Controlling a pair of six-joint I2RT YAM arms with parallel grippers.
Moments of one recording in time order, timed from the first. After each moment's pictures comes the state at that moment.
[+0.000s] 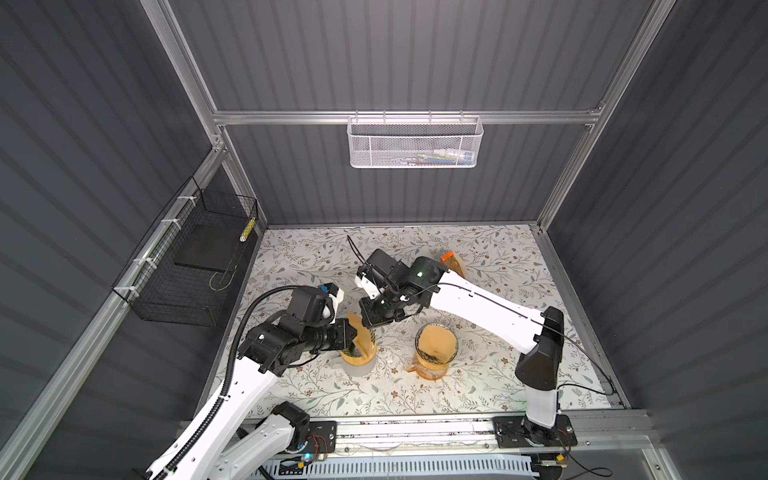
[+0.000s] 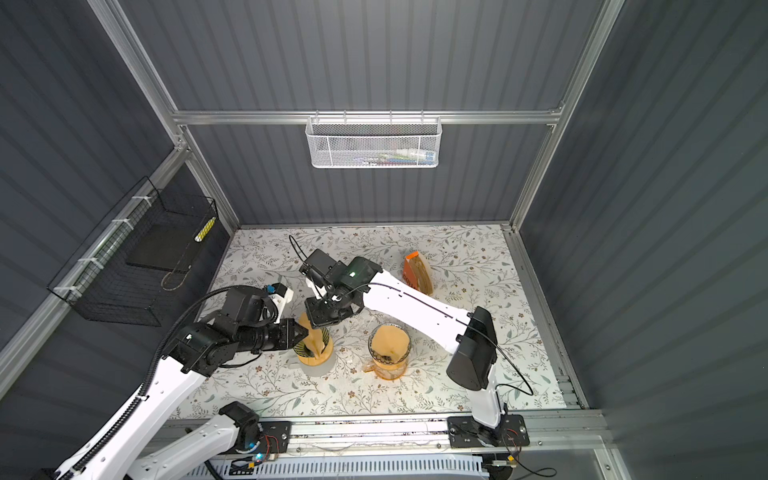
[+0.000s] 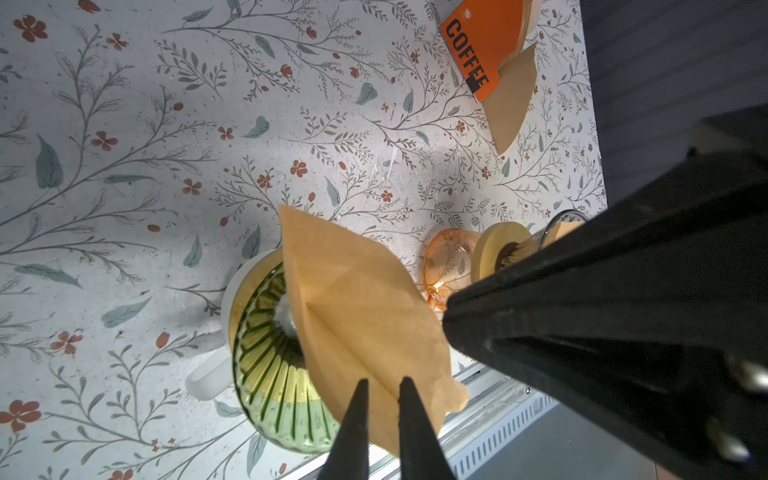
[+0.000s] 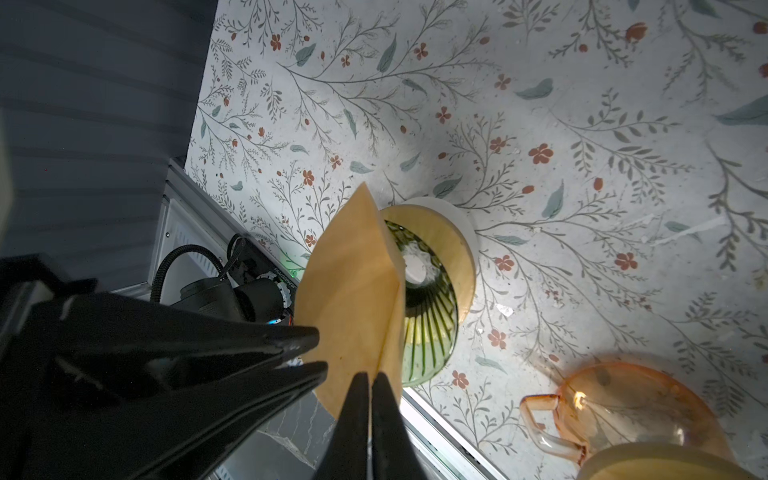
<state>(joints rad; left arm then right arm) -0.53 0.87 0.96 -0.99 0.27 -0.50 1.05 1.94 1.99 -1.10 -0.25 0.61</state>
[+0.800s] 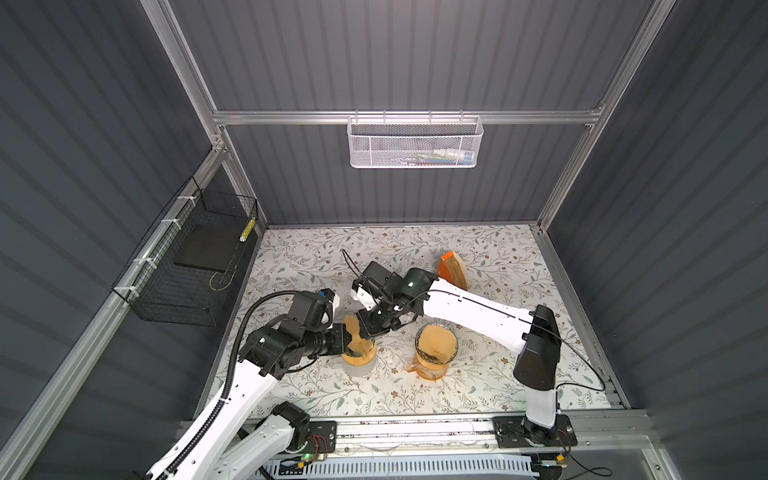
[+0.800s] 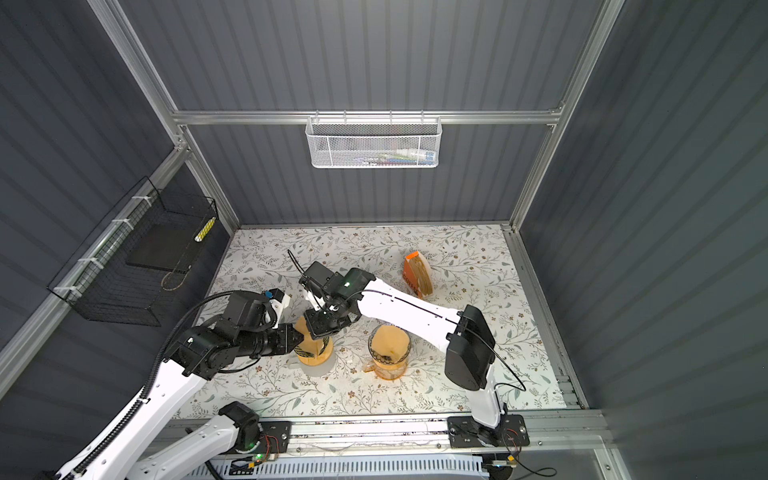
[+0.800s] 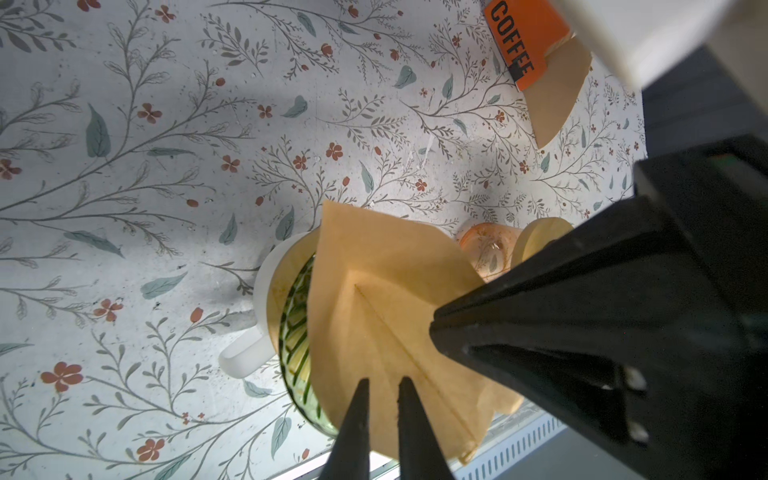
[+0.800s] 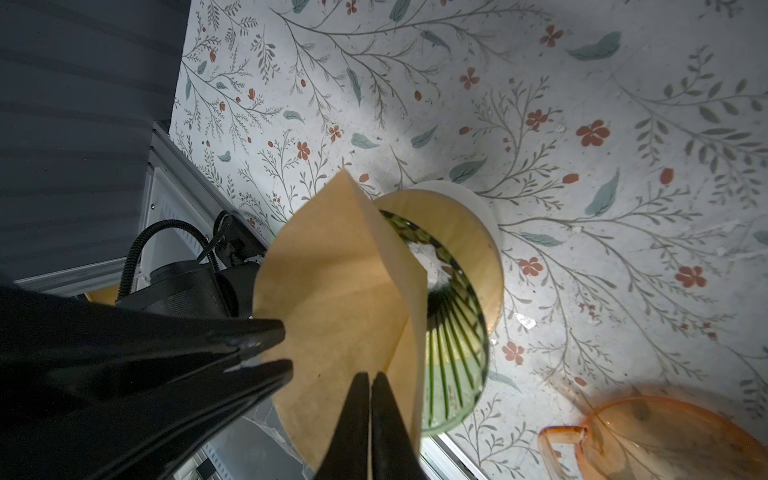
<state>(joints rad) -0.53 0.85 0.92 -1.01 0.20 -0.51 1.06 1.95 1.86 -0.99 -0.31 0.57</state>
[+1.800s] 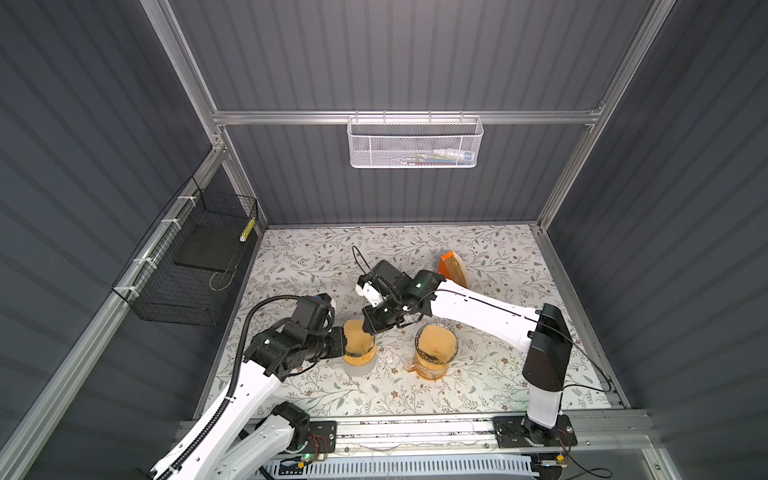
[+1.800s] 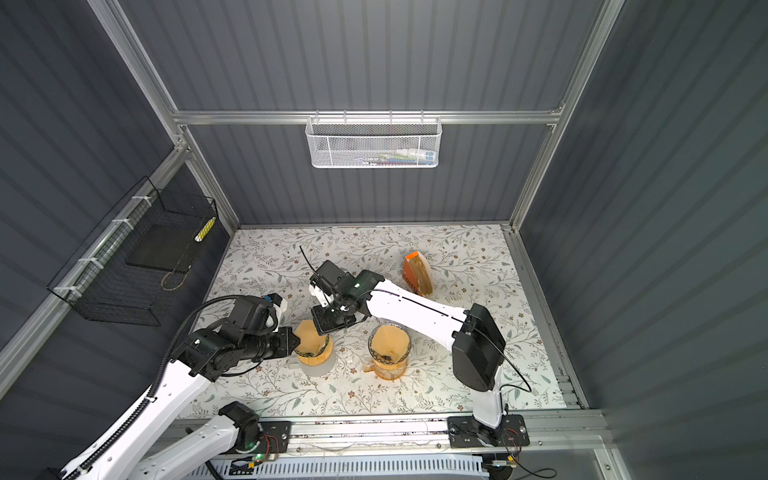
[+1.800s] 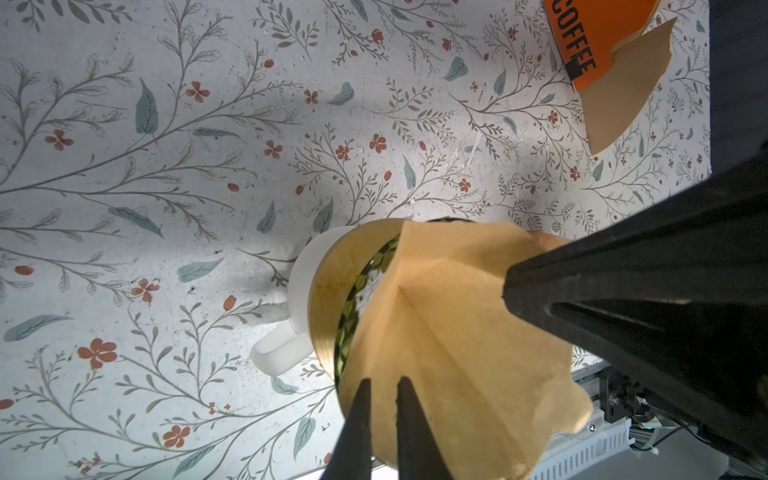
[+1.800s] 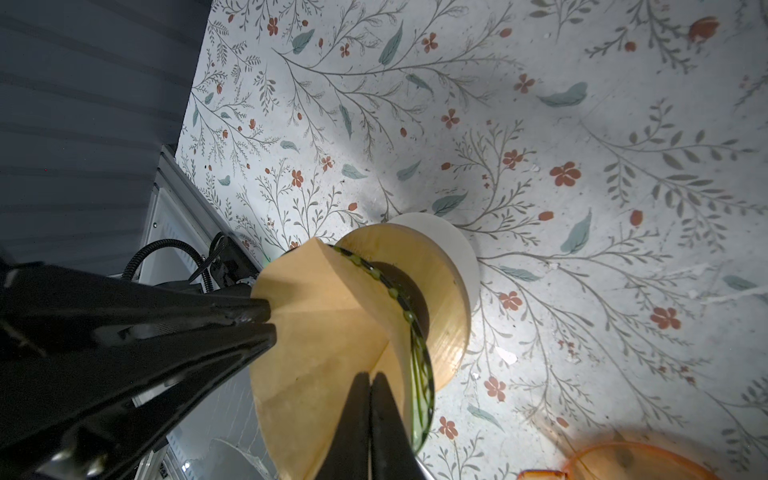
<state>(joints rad) -0.53 0.85 0.86 -1.00 0.12 -0.55 1.01 1.89 1.71 -0.83 -0.32 0.54</state>
